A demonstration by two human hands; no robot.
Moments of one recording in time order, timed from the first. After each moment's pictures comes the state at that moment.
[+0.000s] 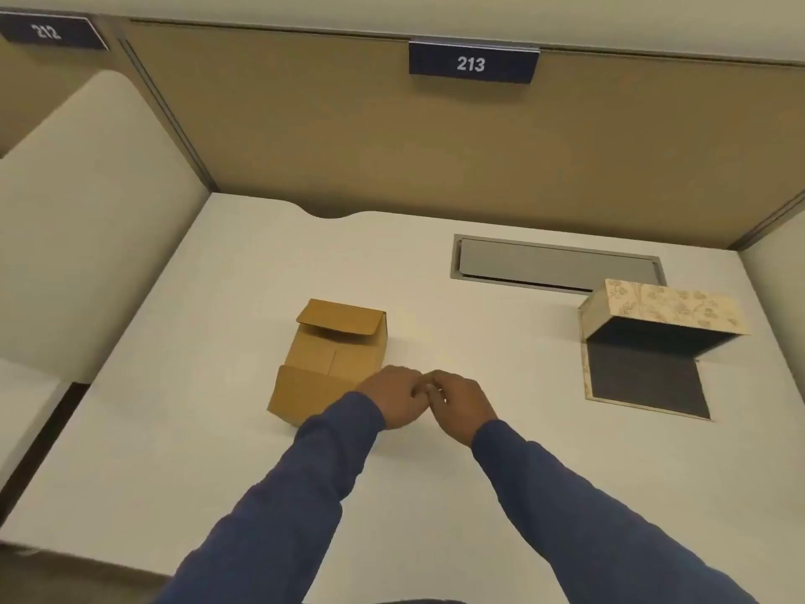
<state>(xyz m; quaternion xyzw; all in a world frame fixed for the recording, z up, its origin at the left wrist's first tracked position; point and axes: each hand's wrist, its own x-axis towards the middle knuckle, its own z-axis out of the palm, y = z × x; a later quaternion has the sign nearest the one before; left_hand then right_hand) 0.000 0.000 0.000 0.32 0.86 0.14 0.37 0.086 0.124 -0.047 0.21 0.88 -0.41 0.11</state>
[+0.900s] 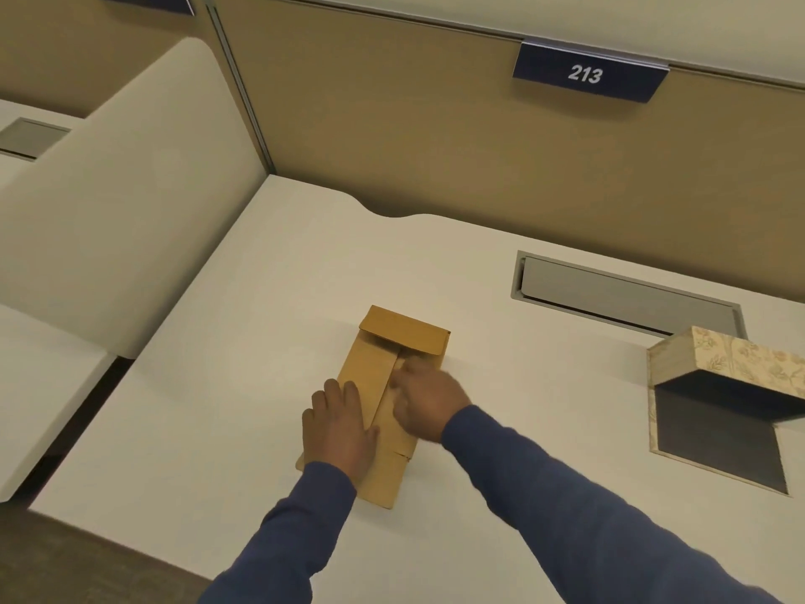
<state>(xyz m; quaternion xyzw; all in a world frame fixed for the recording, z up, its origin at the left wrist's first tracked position) -0.026 -0.127 -0.069 0.12 0.98 -0.03 0.14 -0.026 0.034 -0.037 -0.01 0.96 -0.19 0.20</state>
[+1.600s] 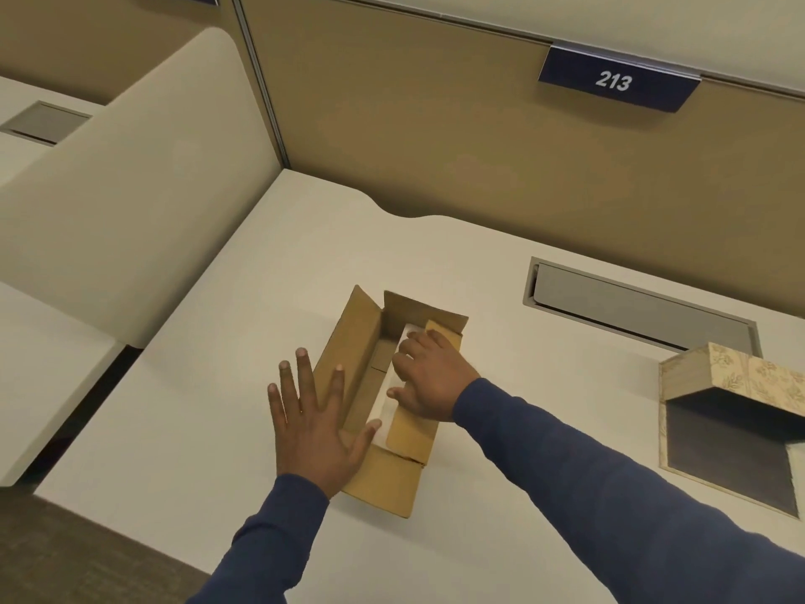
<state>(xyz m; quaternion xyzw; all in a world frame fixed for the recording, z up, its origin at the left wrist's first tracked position) -0.030 -0.172 -0.072 0.12 0.99 0.04 0.02 -0.063 0.046 -0.039 -0.18 0.98 -0.03 0.12</state>
